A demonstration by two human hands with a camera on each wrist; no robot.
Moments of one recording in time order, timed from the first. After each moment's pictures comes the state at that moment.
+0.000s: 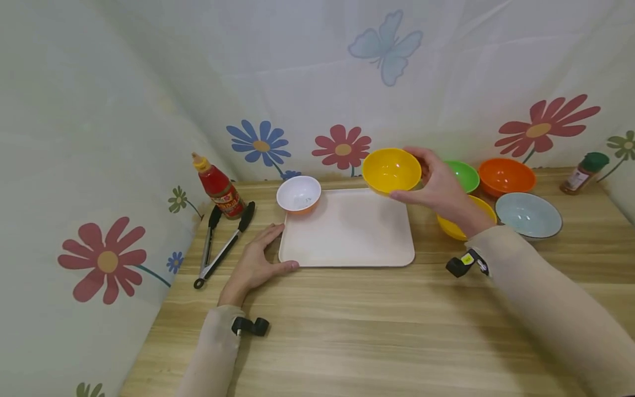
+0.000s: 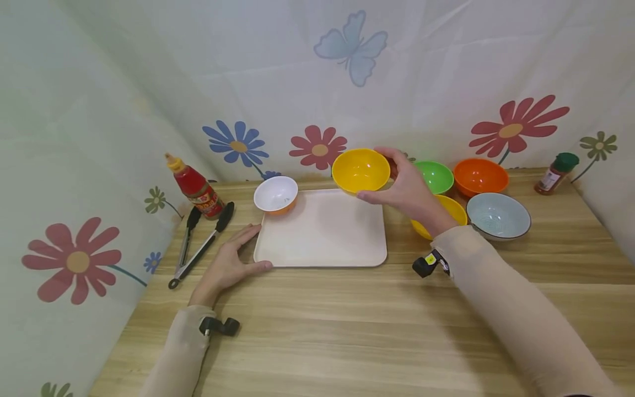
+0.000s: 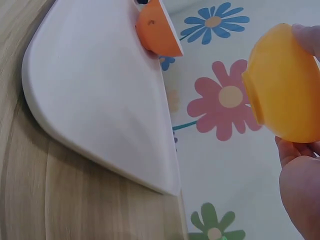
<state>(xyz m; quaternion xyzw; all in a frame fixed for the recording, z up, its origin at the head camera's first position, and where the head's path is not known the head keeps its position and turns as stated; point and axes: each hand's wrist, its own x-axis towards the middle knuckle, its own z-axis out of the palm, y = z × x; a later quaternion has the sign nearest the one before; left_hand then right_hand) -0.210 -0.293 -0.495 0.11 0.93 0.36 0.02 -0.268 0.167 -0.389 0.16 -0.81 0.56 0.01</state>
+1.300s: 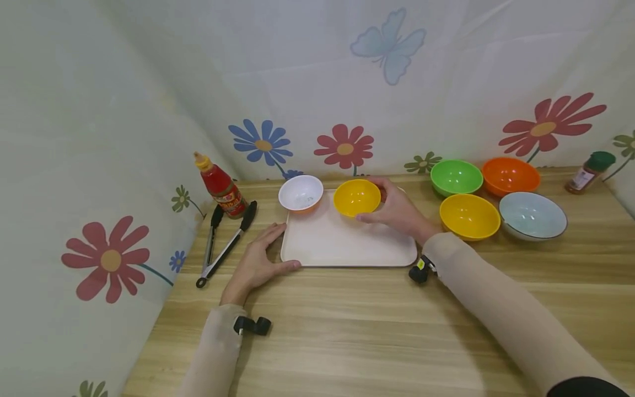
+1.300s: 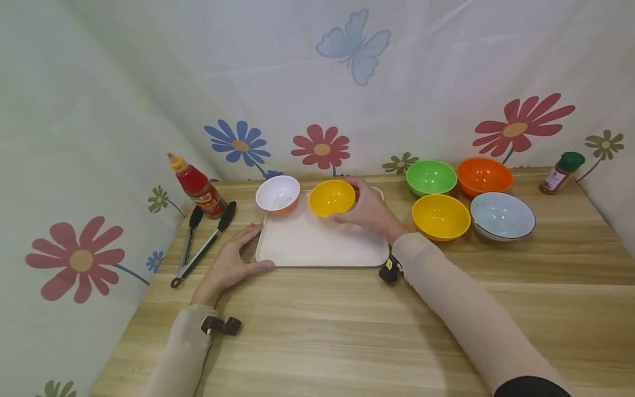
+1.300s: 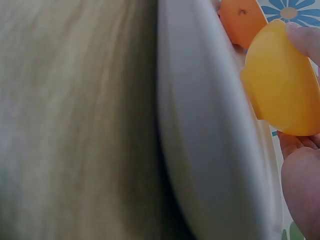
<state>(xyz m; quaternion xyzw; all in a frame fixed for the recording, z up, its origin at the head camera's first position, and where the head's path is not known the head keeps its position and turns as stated) -0.208 -0.291 -0.489 0.11 0.93 0.35 0.02 -0.301 0.098 -0.465 0.14 -0.81 0.56 -0.07</state>
